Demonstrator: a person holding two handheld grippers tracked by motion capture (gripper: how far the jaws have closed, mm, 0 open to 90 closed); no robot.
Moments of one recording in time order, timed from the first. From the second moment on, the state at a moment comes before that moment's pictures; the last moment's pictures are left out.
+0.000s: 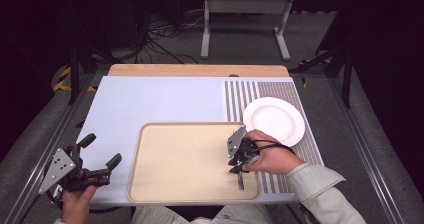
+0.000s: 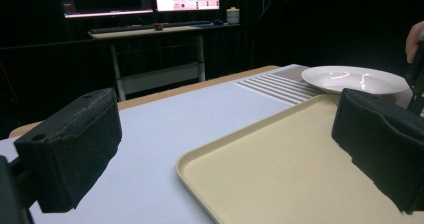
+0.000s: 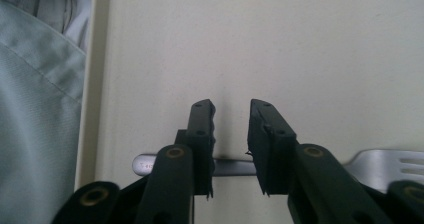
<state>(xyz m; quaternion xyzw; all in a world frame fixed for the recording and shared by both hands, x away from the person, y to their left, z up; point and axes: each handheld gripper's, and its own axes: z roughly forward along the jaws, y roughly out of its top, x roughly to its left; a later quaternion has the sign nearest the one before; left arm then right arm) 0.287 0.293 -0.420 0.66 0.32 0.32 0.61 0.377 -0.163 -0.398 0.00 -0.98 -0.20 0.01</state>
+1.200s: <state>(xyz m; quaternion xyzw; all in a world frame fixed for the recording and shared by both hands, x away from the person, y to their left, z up) 0.287 0.292 -0.420 0.66 0.32 0.32 0.61 0.350 -0.256 -0.352 -0.17 -0.89 -0.39 -0.19</state>
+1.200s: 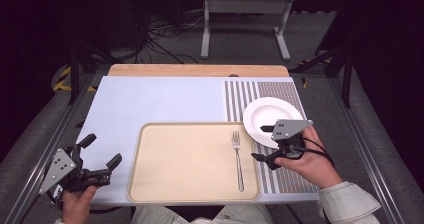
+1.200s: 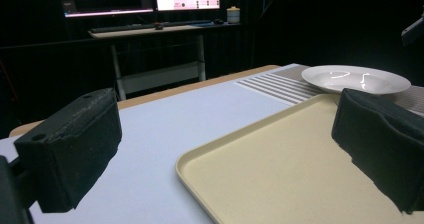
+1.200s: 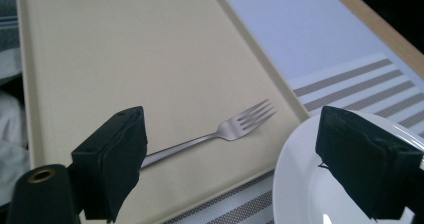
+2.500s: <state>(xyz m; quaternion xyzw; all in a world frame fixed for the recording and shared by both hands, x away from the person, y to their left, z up) 0.287 0.292 -0.420 0.66 0.32 0.32 0.60 0.314 -0.346 -0.398 -0.30 -0.72 -0.55 -0.30</state>
